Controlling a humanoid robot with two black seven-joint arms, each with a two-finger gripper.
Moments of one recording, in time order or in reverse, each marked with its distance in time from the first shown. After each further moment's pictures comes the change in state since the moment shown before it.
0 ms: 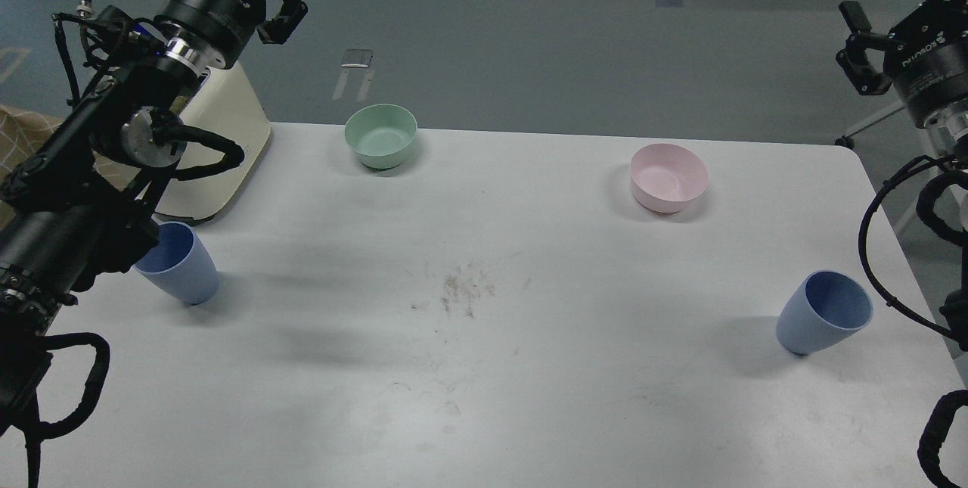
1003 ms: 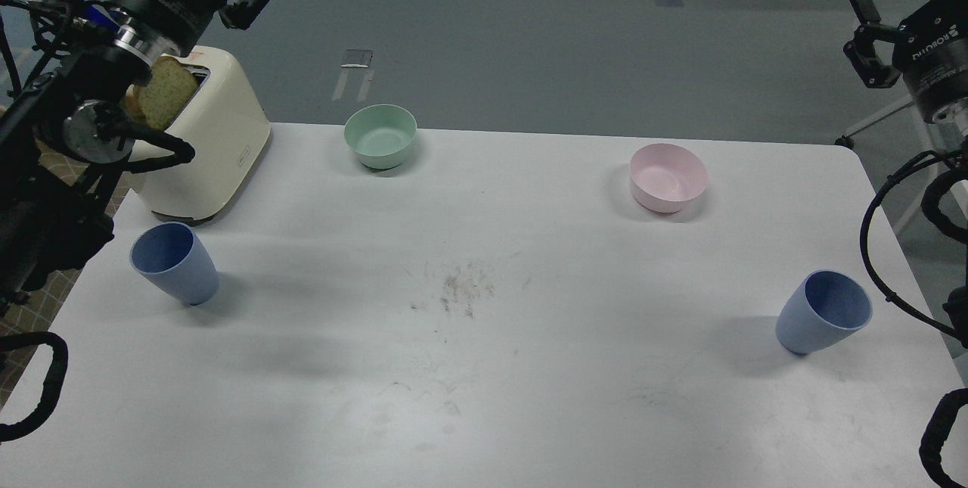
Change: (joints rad) left arm 0.029 0.109 -0.032 -0.014 -0.015 -0.123 -0.035; right arm -0.003 -0.005 0.015 0.010 0.069 0.000 0.003
